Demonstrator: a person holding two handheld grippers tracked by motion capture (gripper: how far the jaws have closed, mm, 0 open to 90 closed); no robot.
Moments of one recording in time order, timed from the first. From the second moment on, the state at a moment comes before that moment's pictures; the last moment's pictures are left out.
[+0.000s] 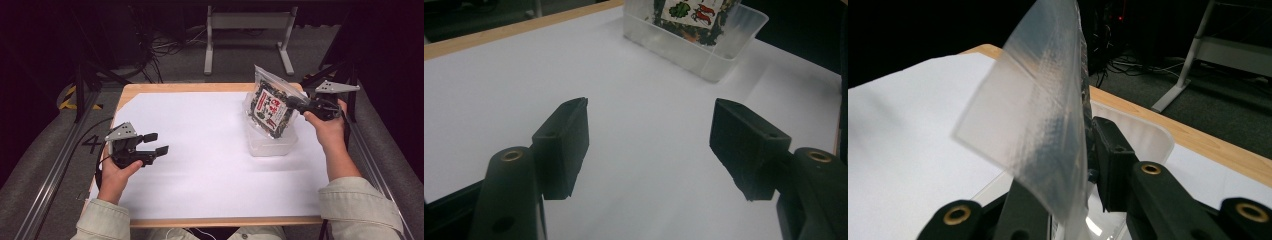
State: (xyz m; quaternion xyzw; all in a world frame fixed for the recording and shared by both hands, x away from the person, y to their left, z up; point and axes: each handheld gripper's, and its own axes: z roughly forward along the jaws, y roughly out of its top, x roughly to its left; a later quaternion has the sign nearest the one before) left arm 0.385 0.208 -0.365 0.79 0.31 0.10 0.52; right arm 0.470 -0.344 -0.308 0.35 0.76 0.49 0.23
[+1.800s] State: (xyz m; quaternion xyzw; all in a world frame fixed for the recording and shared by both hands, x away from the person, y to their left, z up) left arm 0.358 0.225 -0.379 0.79 0.33 0.11 0.50; right arm 0.385 -0.365 -0.304 0.34 0.73 0.54 0.24
